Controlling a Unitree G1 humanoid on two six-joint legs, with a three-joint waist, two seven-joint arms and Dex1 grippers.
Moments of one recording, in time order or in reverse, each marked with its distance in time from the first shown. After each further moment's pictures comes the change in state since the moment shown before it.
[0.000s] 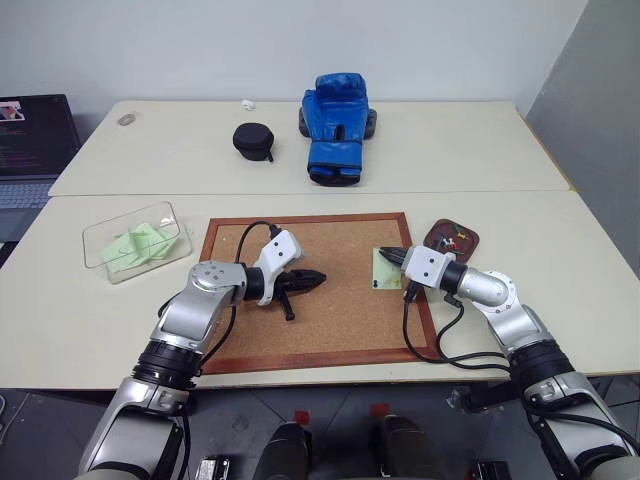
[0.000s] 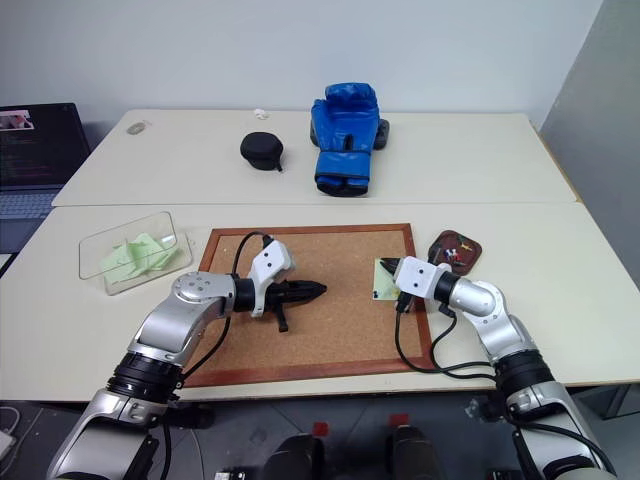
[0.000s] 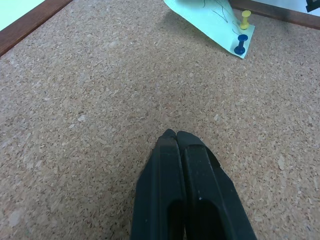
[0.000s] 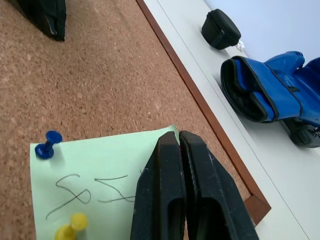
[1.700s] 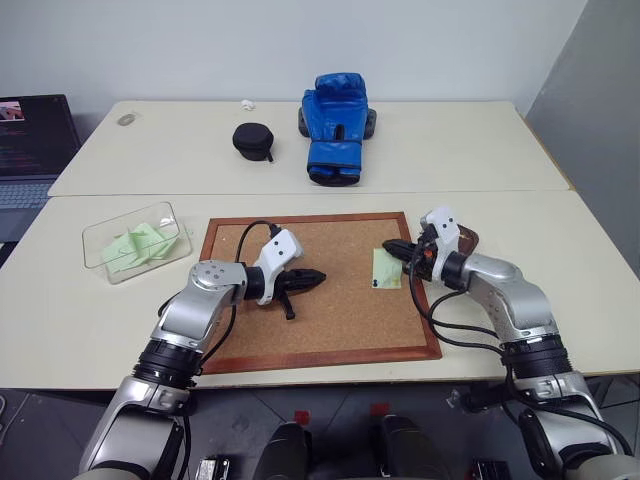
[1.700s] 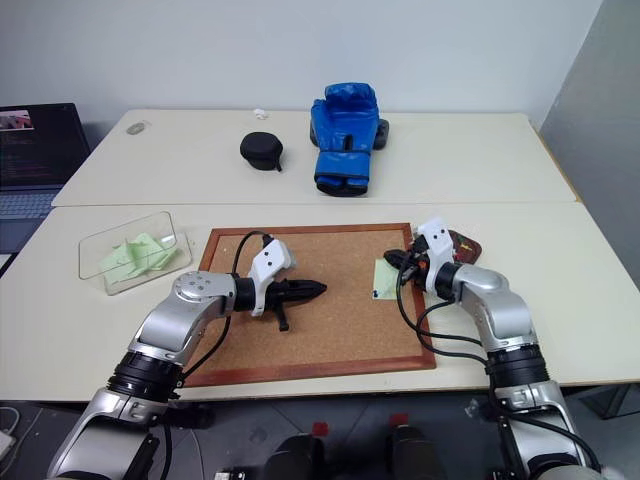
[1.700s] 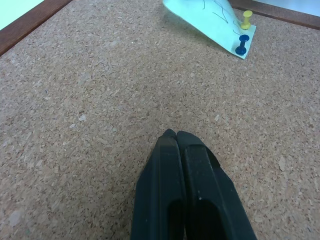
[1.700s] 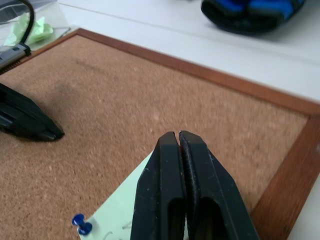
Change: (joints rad) left arm -0.005 -0.001 0.000 0.000 -0.003 0.013 0.005; right arm -0.021 0.083 -0.166 -0.311 0.454 0.905 0.086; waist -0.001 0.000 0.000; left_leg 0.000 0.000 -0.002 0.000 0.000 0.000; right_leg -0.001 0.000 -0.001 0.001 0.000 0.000
